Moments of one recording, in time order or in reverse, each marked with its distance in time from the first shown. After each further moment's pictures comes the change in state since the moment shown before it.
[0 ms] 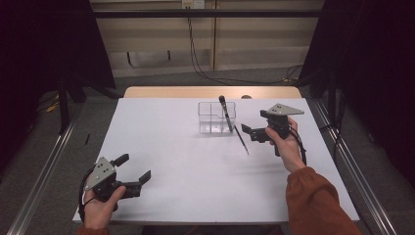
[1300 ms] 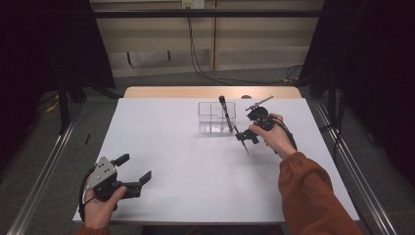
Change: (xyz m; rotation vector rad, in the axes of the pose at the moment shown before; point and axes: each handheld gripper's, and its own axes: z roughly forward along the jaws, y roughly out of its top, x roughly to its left) left arm 0.000 0.000 0.001 0.010 -0.007 0.015; right arm -0.001 0.010 0.053 0.592 0.003 0.041
